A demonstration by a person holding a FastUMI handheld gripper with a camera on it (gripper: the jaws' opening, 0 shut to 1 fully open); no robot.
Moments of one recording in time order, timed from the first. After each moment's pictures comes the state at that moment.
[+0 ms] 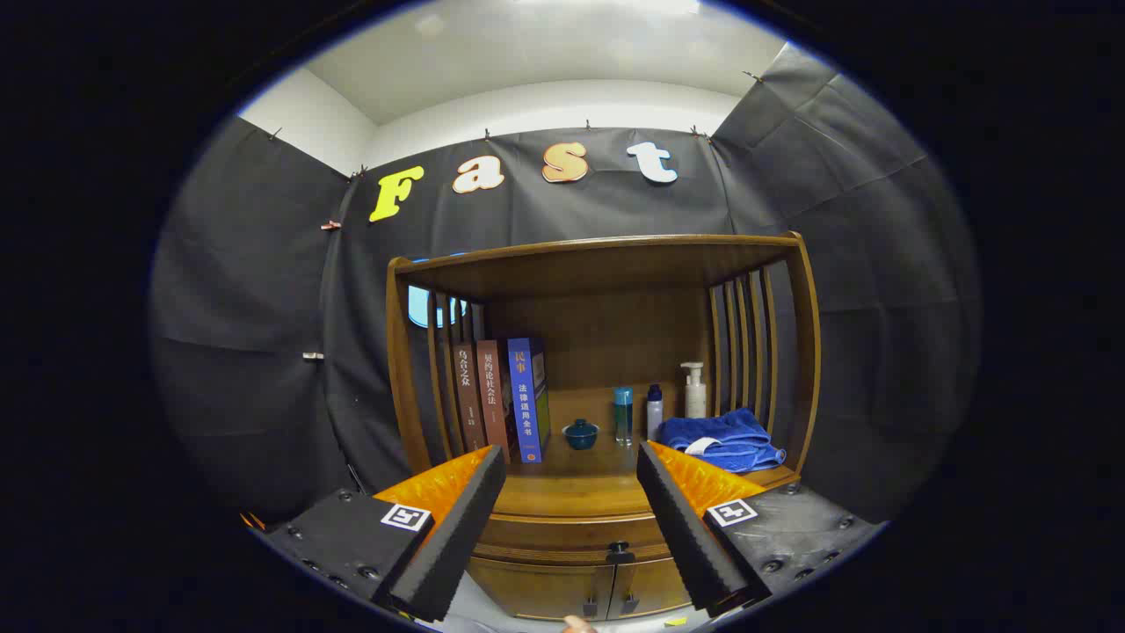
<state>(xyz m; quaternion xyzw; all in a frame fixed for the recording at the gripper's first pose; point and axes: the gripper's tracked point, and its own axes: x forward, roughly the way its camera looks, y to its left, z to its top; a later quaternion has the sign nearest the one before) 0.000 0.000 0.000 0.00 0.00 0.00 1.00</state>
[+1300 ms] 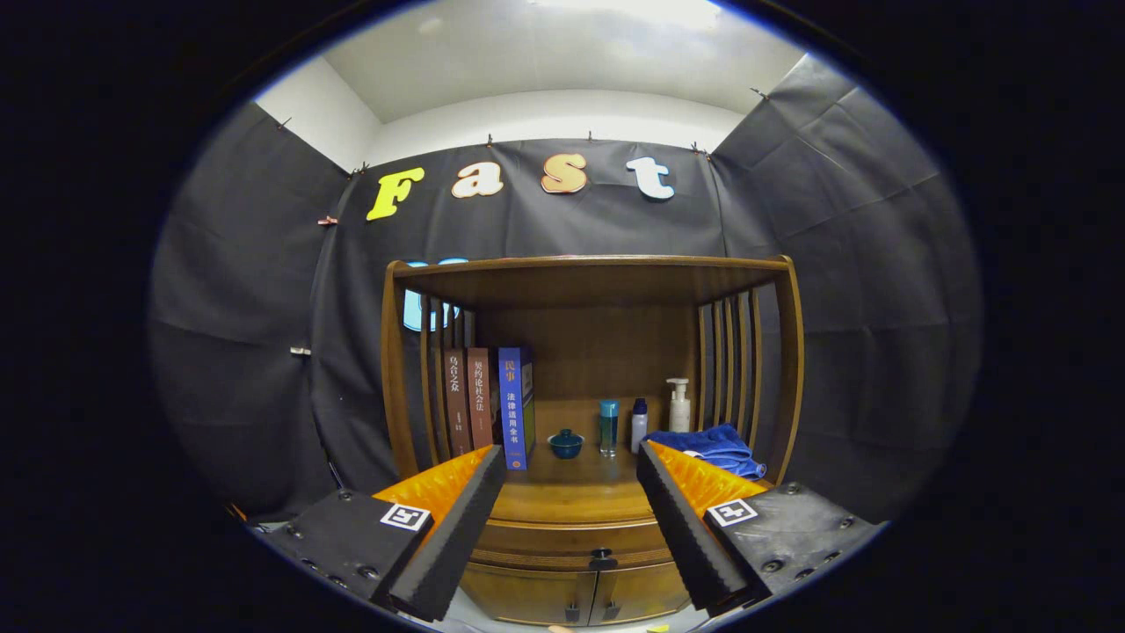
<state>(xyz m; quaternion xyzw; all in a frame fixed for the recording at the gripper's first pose) -0.006 -0.006 0.010 -0.02 -0.02 -0.02 1.00</state>
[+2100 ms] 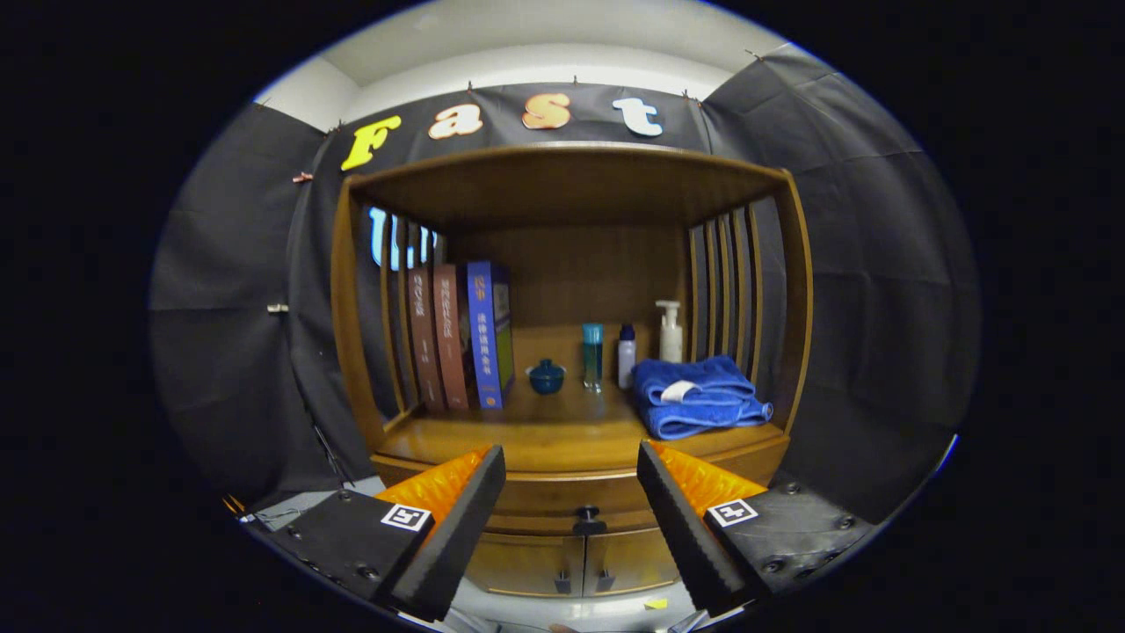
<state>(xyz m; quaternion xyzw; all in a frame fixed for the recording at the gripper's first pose) 0.032 -0.038 -0.102 -0.01 0.11 -0.05 0.99</state>
